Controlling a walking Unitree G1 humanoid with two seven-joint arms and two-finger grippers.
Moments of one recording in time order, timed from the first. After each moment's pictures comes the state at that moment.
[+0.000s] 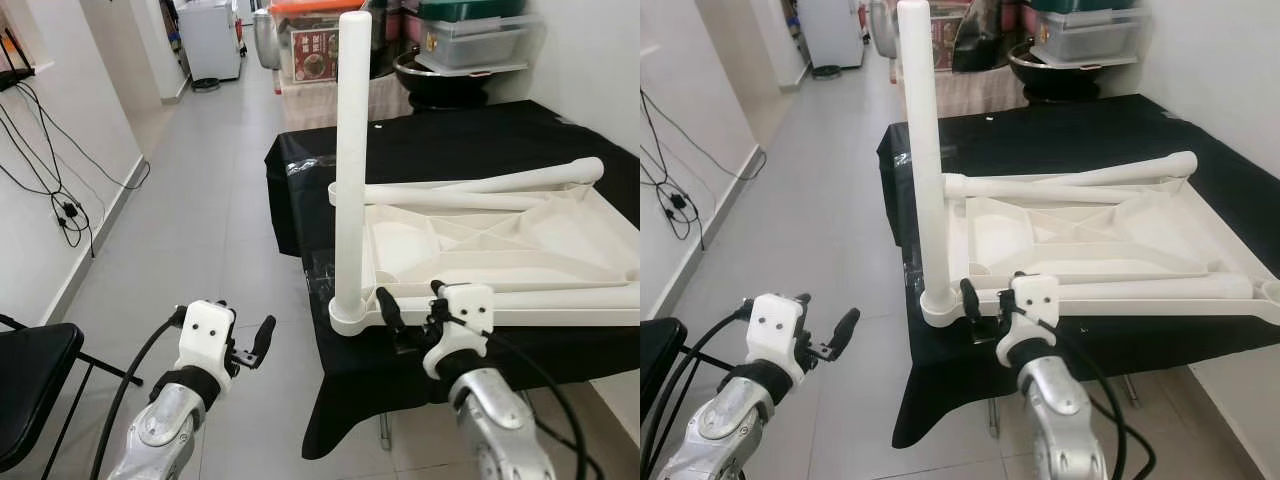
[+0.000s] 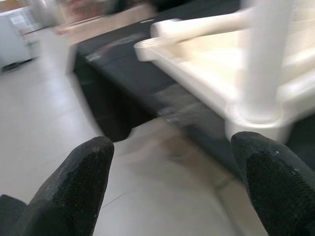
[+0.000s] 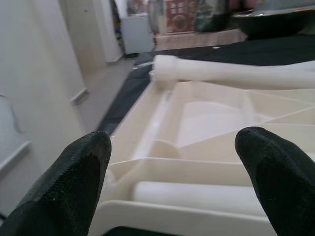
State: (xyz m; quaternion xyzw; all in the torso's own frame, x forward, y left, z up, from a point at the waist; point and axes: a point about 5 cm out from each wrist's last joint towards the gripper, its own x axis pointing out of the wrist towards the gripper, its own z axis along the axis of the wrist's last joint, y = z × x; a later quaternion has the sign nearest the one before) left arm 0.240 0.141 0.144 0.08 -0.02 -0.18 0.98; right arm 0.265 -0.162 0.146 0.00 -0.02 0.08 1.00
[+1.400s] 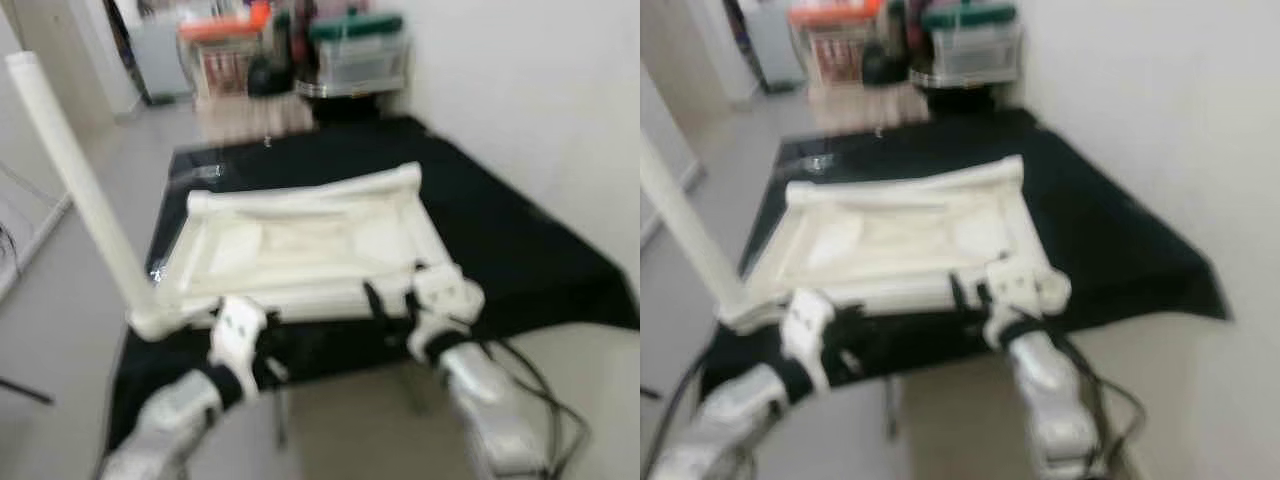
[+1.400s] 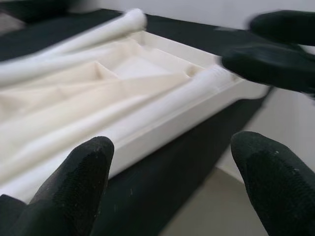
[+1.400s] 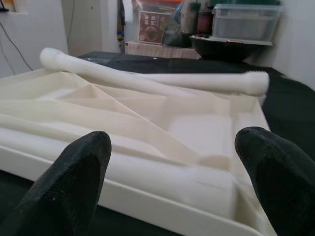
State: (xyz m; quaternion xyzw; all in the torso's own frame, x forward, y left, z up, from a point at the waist) left arm 0.251 0.128 0.145 0.03 0.01 -0.25 0.97; right arm 0.284 -0.137 0.142 -0.09 -0.02 0.14 0.99
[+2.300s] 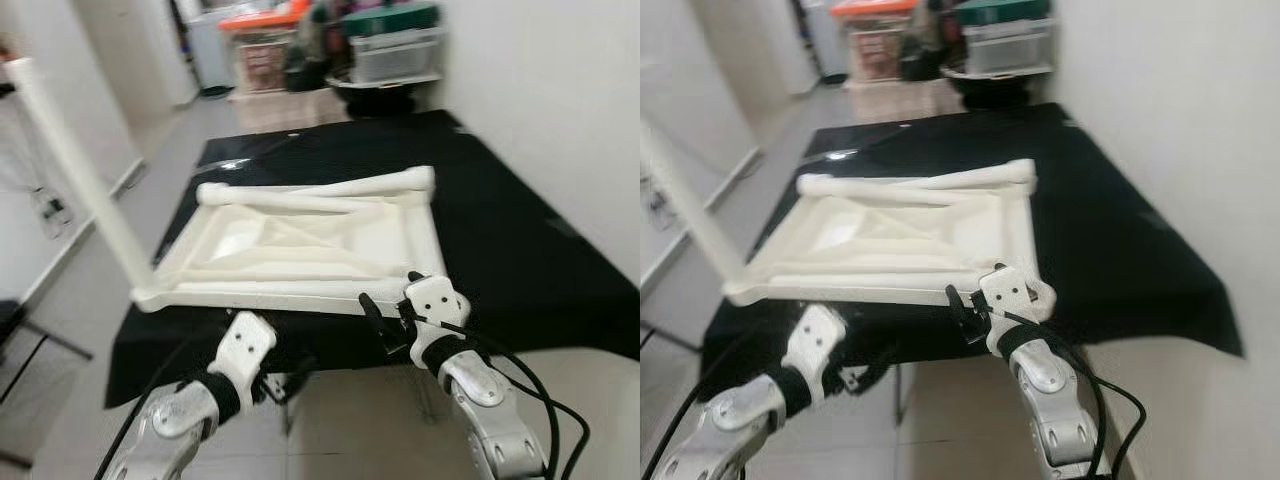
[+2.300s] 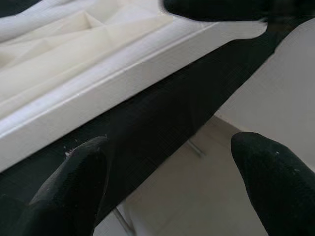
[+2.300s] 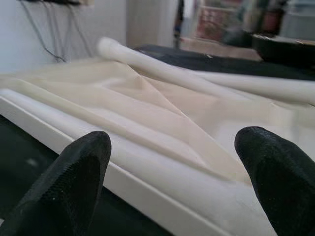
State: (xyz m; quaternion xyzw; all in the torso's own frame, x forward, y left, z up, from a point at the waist) left arm 0.235 0.118 0.125 0.10 0.05 -0.34 0.93; right arm 0.288 -0.134 0.140 -0.11 -0.02 0.17 0.98
